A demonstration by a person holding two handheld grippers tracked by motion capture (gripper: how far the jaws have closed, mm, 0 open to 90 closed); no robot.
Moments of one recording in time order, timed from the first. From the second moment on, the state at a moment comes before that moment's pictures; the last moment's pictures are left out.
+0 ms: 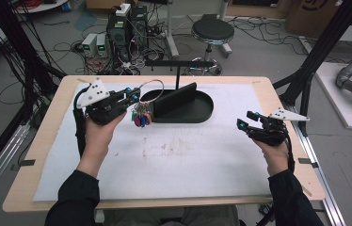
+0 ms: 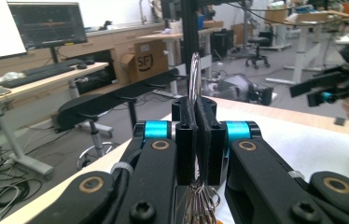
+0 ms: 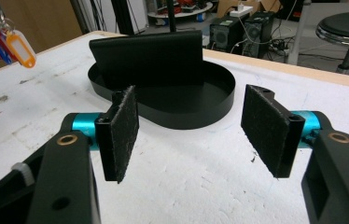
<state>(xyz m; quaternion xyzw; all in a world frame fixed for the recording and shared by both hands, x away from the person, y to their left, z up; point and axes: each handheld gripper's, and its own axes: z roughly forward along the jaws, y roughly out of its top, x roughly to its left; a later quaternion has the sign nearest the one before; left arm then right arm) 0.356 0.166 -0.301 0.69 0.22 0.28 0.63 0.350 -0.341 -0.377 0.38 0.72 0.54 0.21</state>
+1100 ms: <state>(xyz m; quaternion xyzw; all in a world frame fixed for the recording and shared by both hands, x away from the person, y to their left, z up) 0.410 0.165 -0.302 0.68 0.27 0.32 0.61 0.354 -0.349 -0.382 0.40 0.71 0.54 0.21</state>
